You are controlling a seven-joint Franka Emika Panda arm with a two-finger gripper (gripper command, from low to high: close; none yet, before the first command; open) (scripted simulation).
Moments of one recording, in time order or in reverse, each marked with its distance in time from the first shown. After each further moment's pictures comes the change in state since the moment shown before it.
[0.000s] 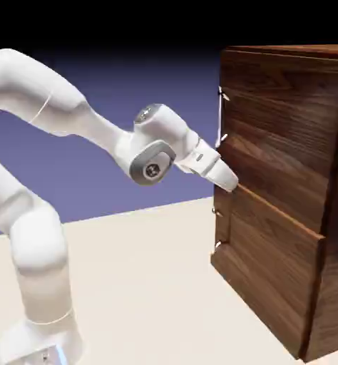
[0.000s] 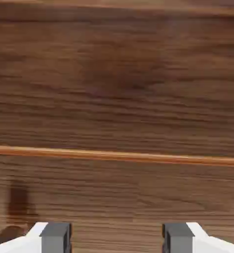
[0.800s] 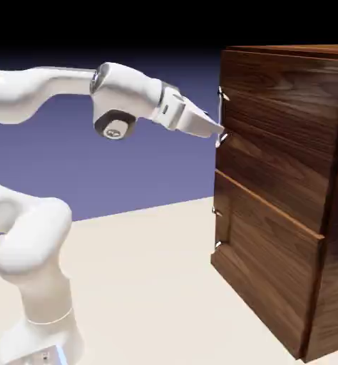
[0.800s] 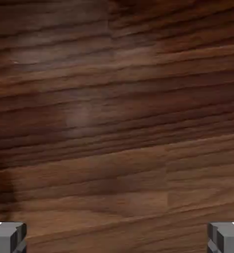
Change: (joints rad) arm -0.439 -0.404 0.496 0.111 1.044 -0.147 -0.506
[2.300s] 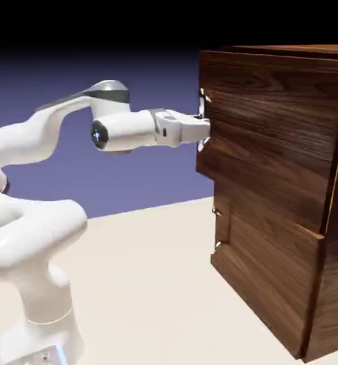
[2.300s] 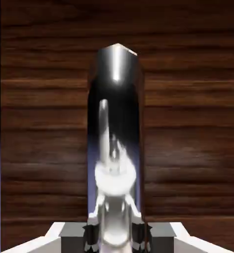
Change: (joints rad) arm -0.370 -0.492 0.341 -0.114 1.168 -0.547 -0.751
